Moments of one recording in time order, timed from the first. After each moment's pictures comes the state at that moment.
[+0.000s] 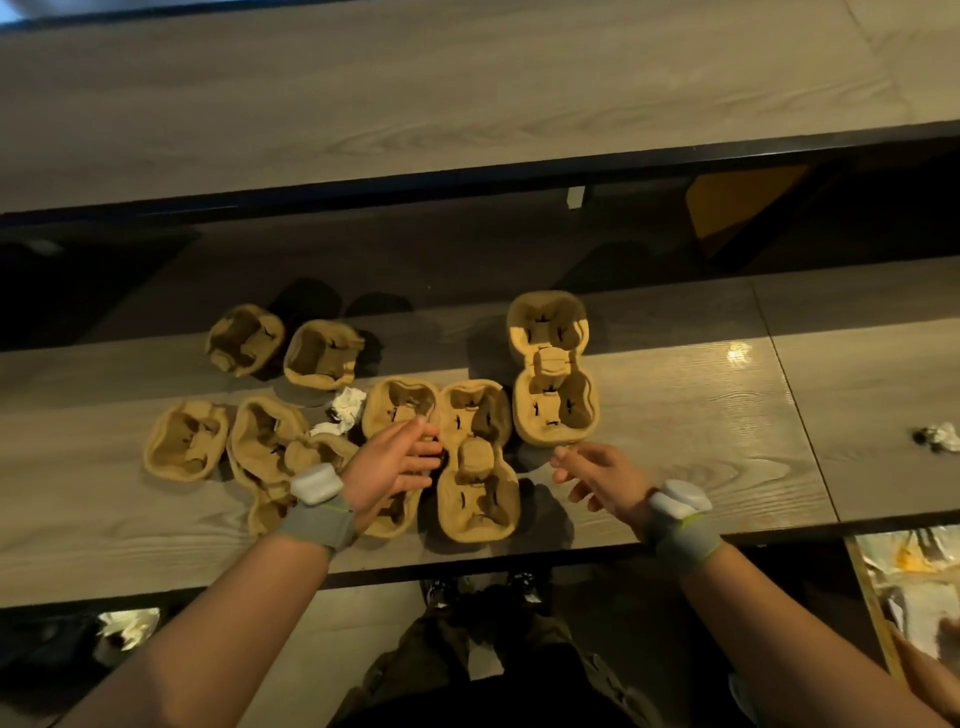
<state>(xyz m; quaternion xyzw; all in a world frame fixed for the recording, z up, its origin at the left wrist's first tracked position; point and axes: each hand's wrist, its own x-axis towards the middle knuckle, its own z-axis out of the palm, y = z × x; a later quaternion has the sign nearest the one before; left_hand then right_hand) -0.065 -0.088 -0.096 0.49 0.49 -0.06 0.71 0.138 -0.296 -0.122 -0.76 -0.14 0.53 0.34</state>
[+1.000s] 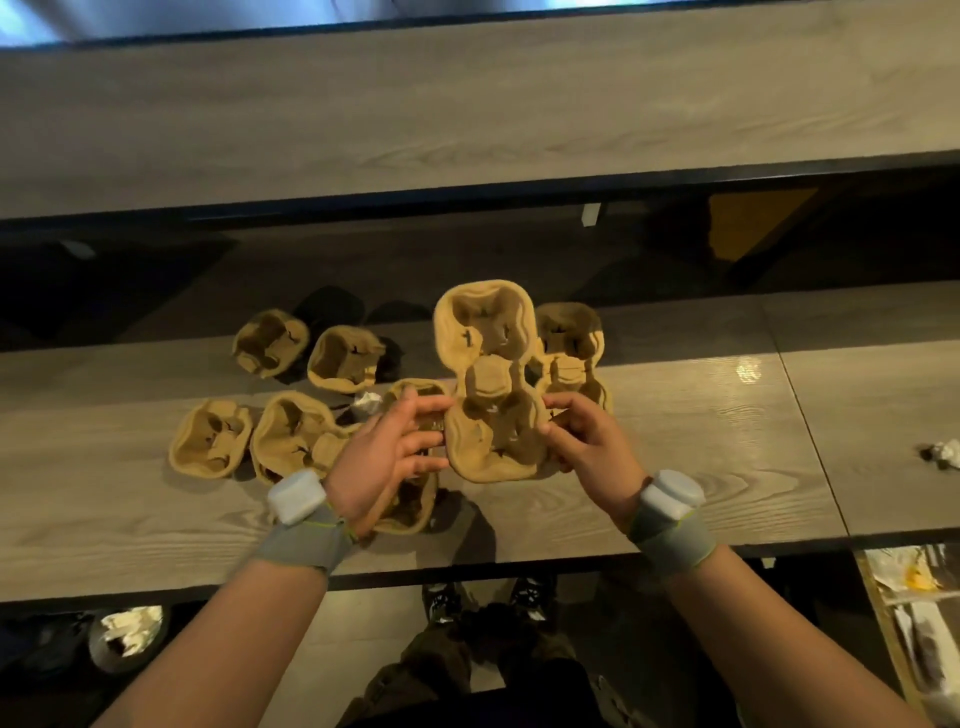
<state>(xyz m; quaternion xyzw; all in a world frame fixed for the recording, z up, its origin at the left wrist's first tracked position) -0.080 -0.090 -0.024 0.51 0.41 0.05 0.76 0.106 -0.255 -0.051 -0.67 -0.27 0.43 0.54</state>
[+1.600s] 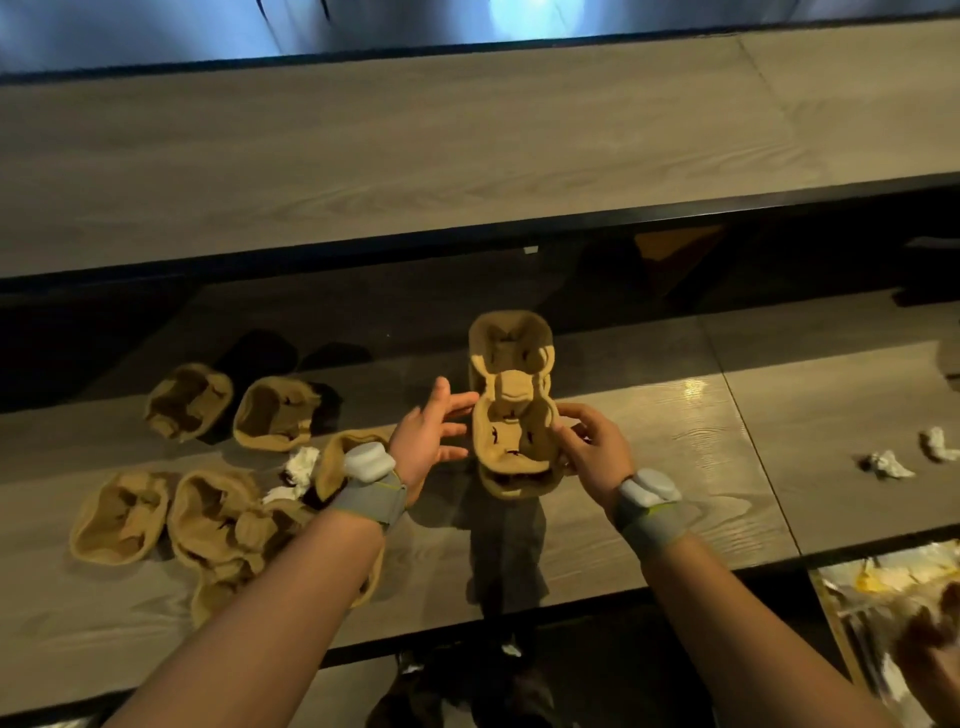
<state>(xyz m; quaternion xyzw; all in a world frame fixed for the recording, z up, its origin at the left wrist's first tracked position) 0.053 -0.080 -0.085 0.54 0.41 -0.02 0.73 0.194 -0.258 -0.100 -0.79 -0.16 0.35 0.48</state>
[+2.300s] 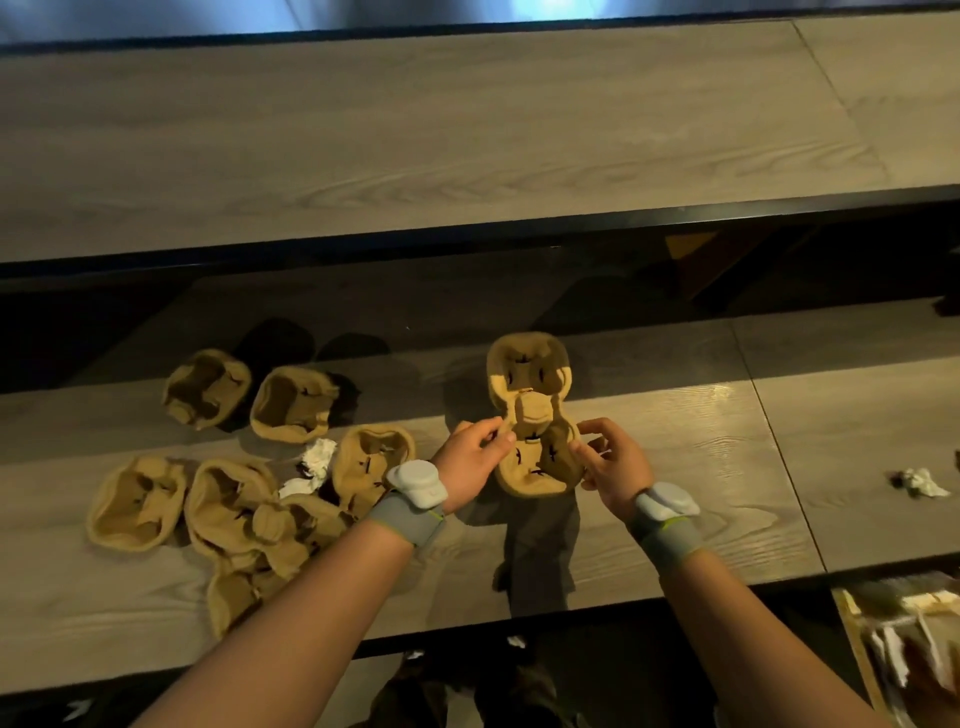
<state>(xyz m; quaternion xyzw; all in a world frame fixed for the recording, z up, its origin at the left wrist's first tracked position) 0.055 -0.094 -0.118 0.73 0.36 -0.10 0.57 0.200 -0.260 -0.142 -0.83 -0.14 0.36 0.40</state>
